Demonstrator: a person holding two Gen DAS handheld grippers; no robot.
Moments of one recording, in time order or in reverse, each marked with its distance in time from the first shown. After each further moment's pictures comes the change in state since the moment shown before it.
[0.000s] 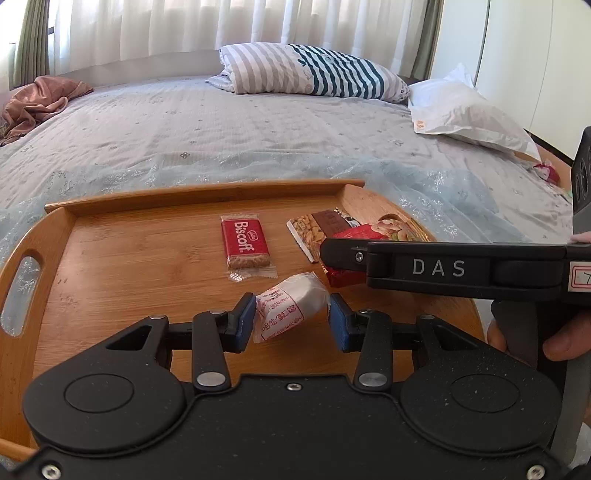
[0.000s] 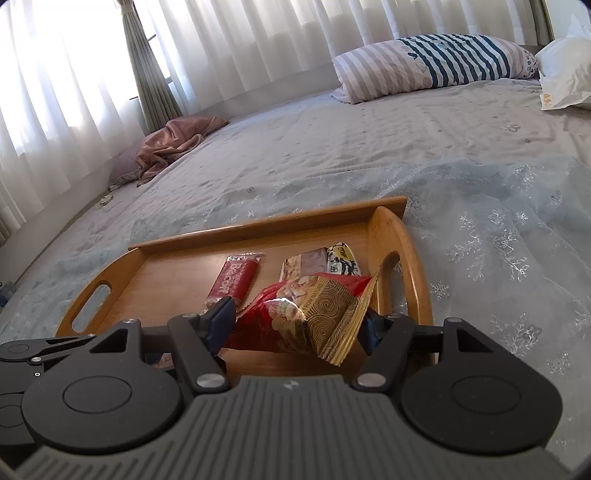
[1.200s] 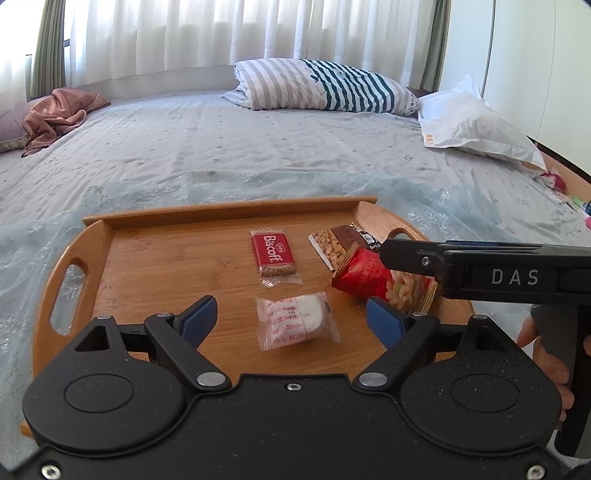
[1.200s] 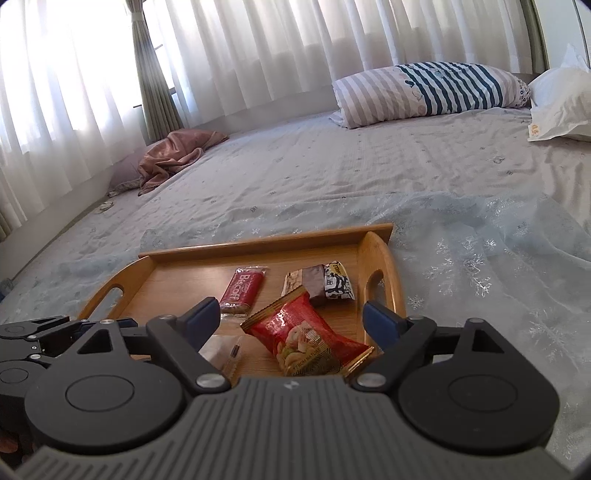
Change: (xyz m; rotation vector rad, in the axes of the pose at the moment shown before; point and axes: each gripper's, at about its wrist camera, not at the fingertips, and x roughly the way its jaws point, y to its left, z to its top) left arm -0.044 0.009 0.000 0.009 -0.042 0.053; right arm -0.048 0.015 0.001 -0.052 -0.062 -0.041
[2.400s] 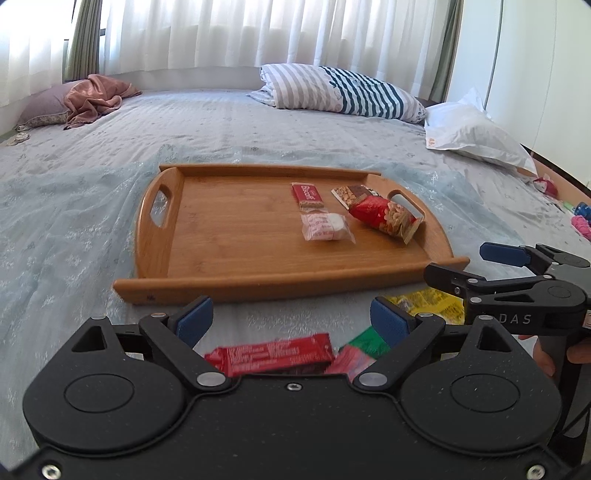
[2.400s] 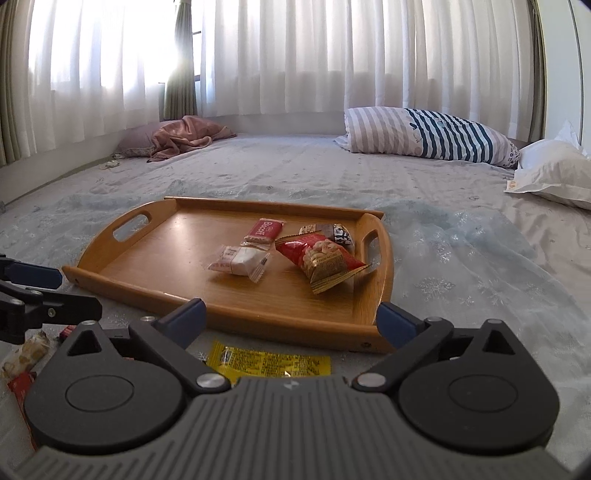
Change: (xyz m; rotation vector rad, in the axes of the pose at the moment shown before) left arm -0.128 0.033 -0.086 -0.066 -0.012 0.013; right arm -0.083 0.053 -0.086 -0.229 -0.068 -0.116
